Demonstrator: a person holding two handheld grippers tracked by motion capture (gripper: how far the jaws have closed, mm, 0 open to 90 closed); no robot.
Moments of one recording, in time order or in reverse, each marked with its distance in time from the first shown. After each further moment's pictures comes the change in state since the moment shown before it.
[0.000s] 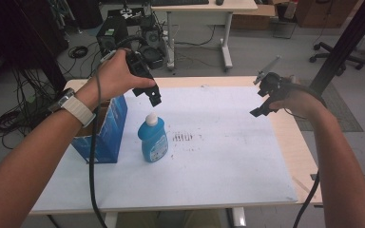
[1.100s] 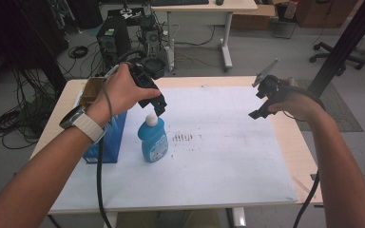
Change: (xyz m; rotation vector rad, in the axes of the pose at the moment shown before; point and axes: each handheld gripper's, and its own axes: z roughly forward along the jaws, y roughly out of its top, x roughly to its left) left arm -0.015 -0.008 0.018 0.024 -0.010 -0.159; right arm 0.005 0.001 0.005 -0.002 0.010 -0.016
